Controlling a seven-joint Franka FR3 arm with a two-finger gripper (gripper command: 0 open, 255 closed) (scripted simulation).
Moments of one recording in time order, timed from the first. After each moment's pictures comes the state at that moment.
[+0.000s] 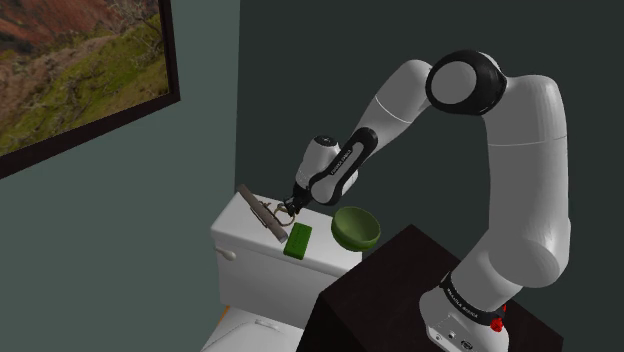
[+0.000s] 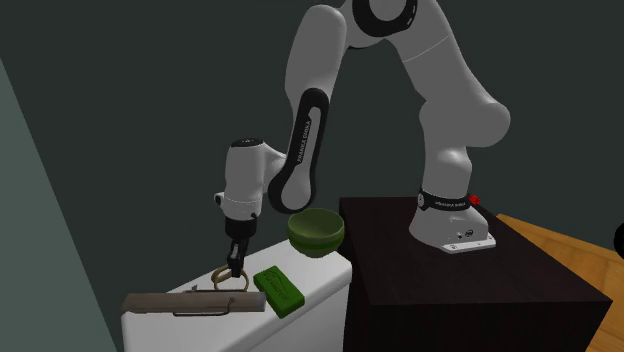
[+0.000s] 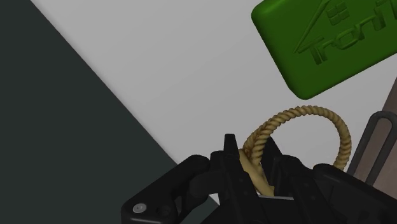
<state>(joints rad) 0.05 0.59 0.08 -2.24 -0.20 3.00 0.31</state>
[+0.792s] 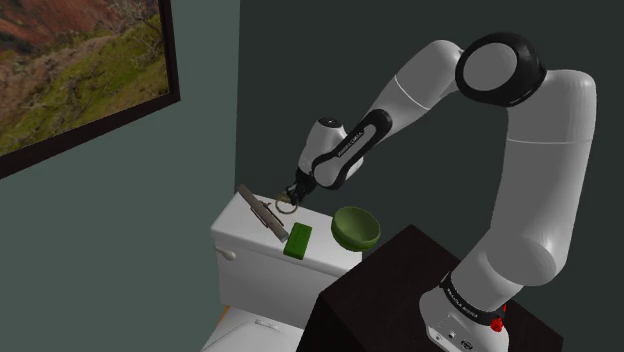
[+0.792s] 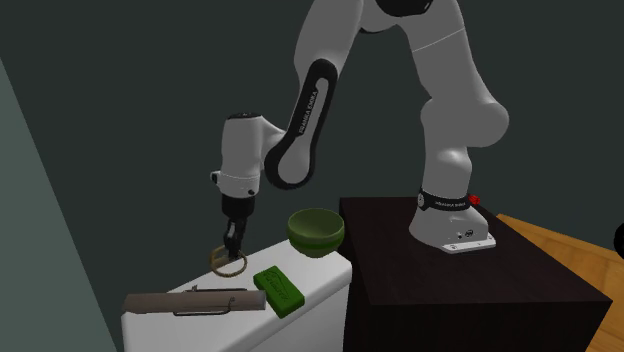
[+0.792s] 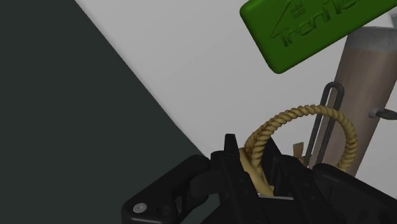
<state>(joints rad) 0.01 0.44 0.13 -2.29 -0.17 2.89 0.28</state>
